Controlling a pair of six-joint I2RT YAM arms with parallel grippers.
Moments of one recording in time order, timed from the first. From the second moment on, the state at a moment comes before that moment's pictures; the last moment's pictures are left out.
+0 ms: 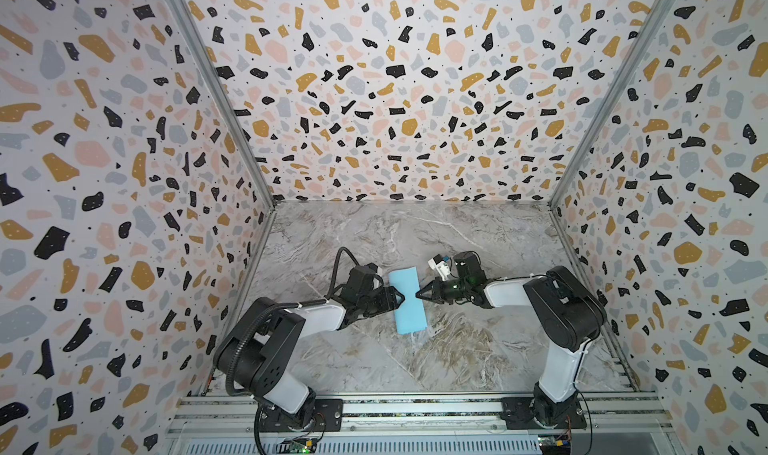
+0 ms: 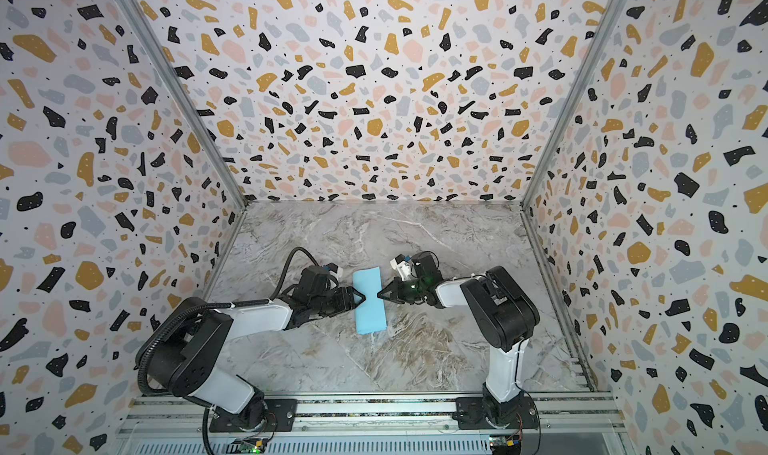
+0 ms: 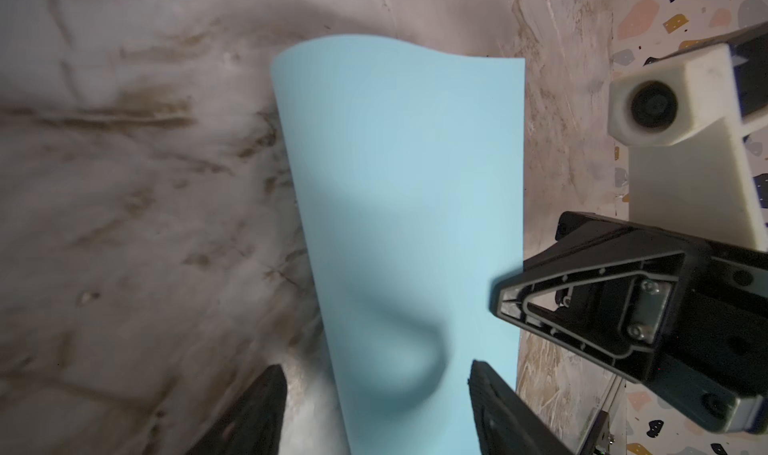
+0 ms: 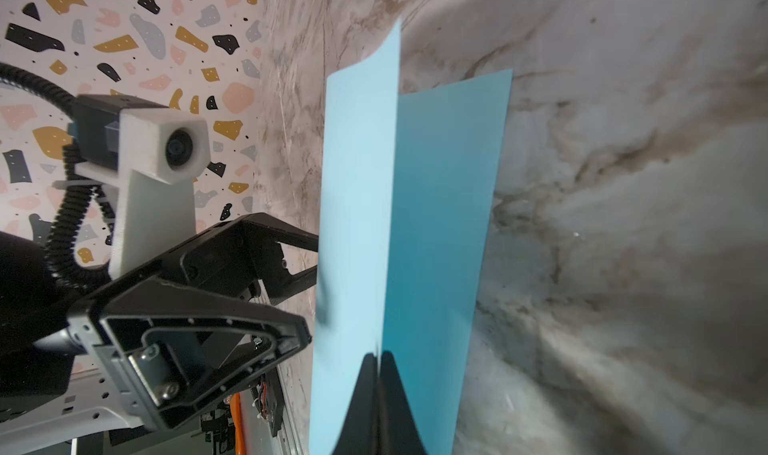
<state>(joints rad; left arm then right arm) -0.50 1.56 0.61 0.14 0.37 -0.71 0.53 1.88 0.86 0.28 -0.80 0.68</state>
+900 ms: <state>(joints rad) -0.51 1.66 0.75 -0.03 0.27 -0.62 0.55 1.84 0.96 0.04 -0.65 0.53</state>
